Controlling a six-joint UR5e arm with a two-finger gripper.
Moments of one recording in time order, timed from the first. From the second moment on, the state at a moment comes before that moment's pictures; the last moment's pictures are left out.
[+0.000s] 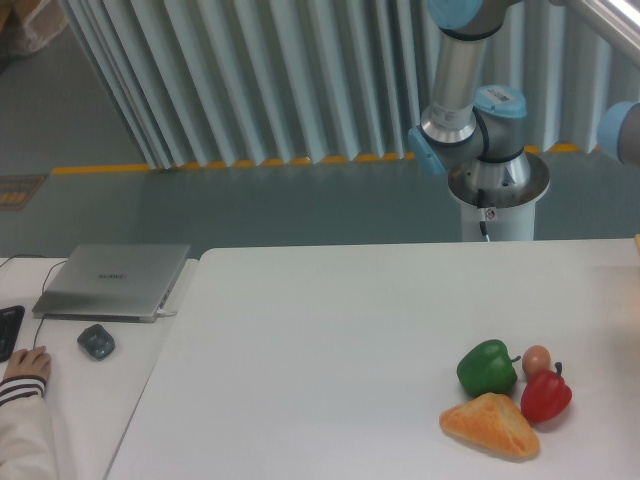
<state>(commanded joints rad) 2.69 -1.96 -1.45 -1.08 1.53 1.81</state>
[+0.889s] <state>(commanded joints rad) 2.76 -2.05 -1.45 -1.05 1.56 2.06</state>
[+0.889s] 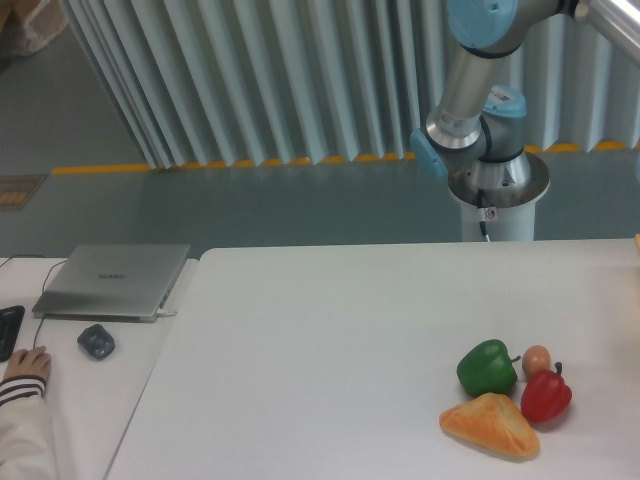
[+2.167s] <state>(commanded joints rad) 2.76 -2.10 -1.45 -1.03 1.60 2.04</state>
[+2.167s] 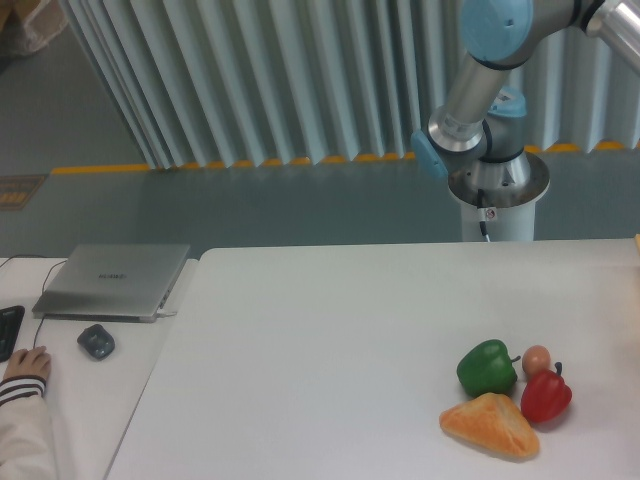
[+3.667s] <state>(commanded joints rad) 2.64 -1.84 -1.47 -1.48 1.37 1.68</state>
